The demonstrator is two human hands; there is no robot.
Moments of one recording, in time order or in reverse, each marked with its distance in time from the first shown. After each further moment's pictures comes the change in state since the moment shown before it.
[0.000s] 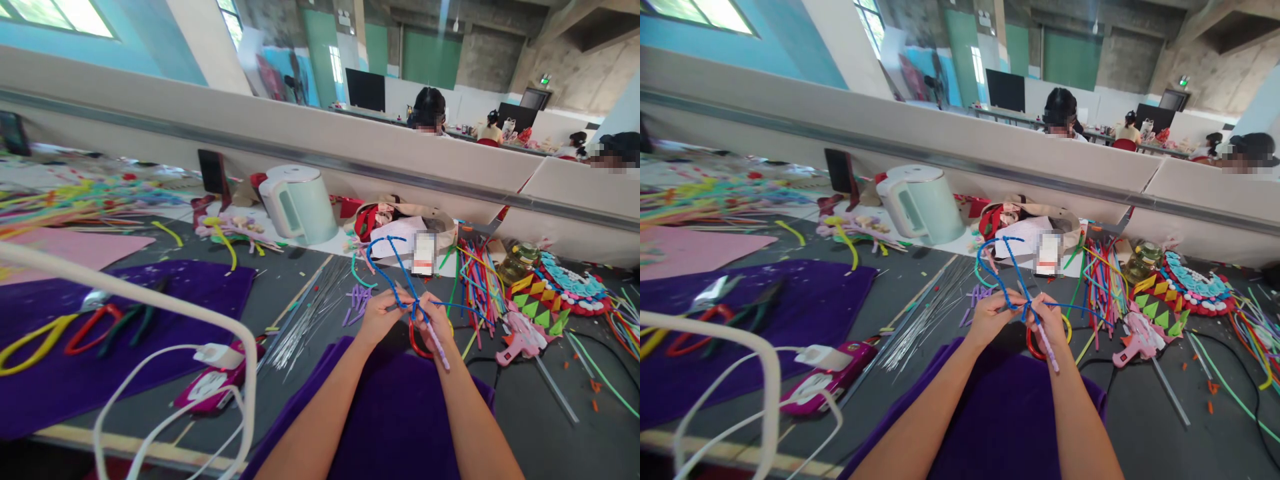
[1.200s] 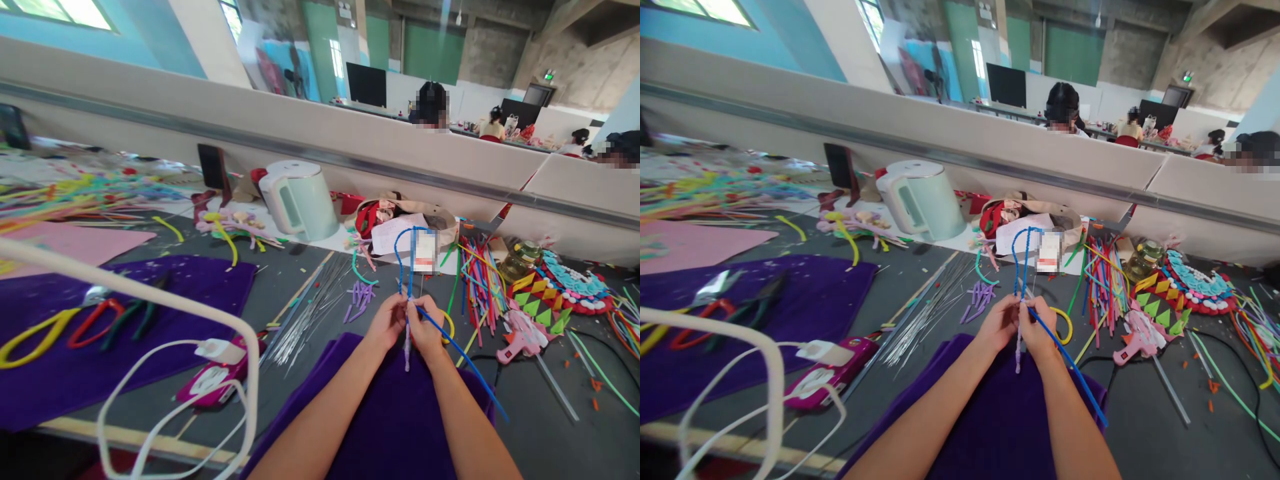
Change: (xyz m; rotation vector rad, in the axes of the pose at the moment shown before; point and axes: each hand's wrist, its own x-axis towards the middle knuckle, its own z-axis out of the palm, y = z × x) left_hand -0.001 -0.036 0.017 -0.769 0.238 -0.623; right_hand -0.008 0.023 0.000 -0.912 0.193 -0.498
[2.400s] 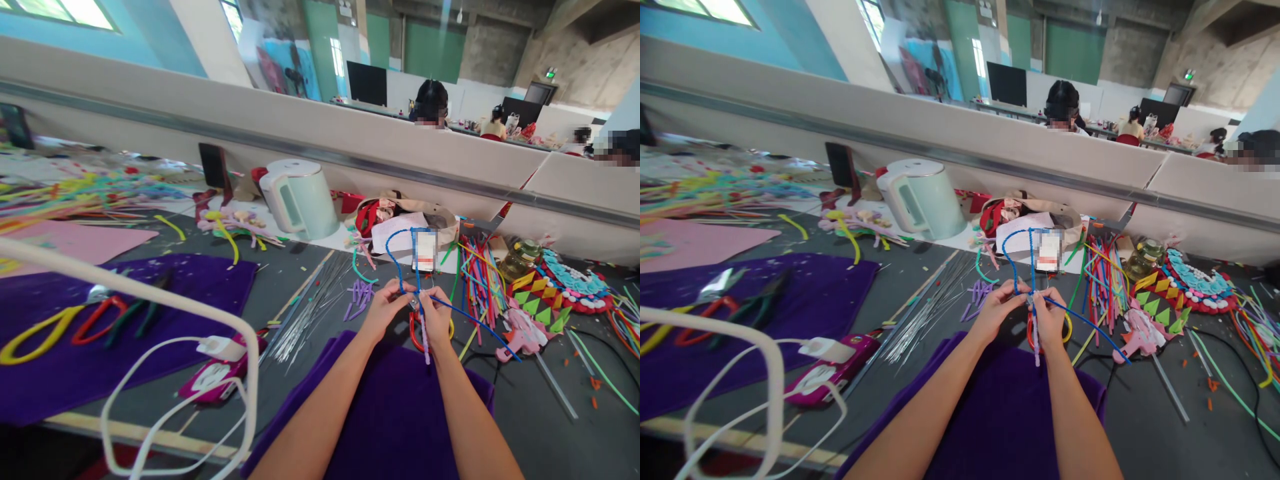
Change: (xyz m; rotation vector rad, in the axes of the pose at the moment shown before) left_hand -0.012 0.024 0.008 0.678 -0.174 0.503; right_hand 0.014 0.003 -0.008 0.457 0.058 0.318
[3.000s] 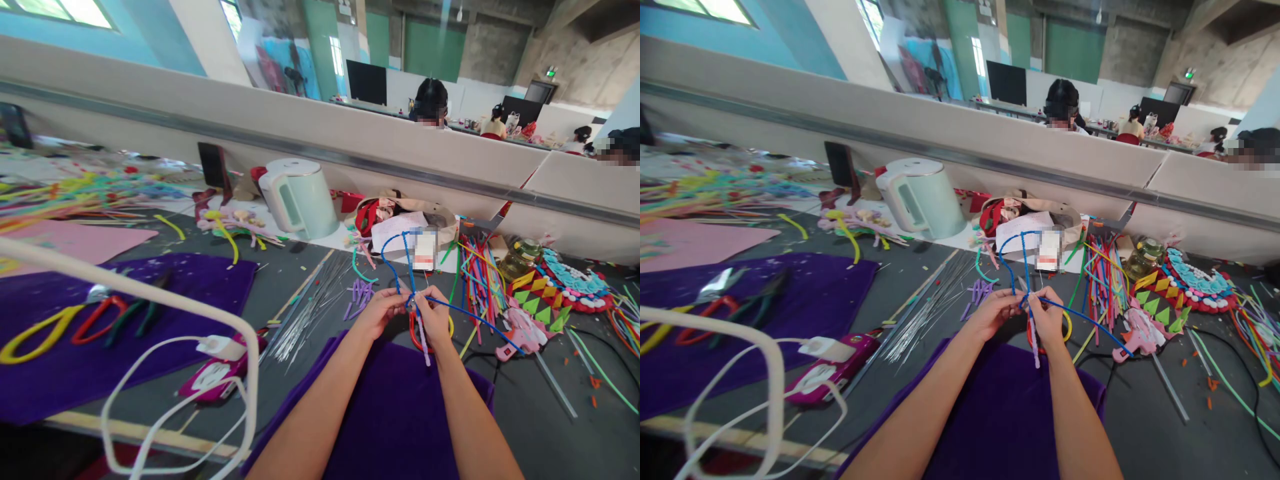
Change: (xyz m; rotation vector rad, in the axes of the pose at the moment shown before) left_hand 0.006 -0.010 -0.010 -0.292 -0.064 -0.401; right_hand 0.001 -0.003 -0.001 -0.002 -0.103 -0.003
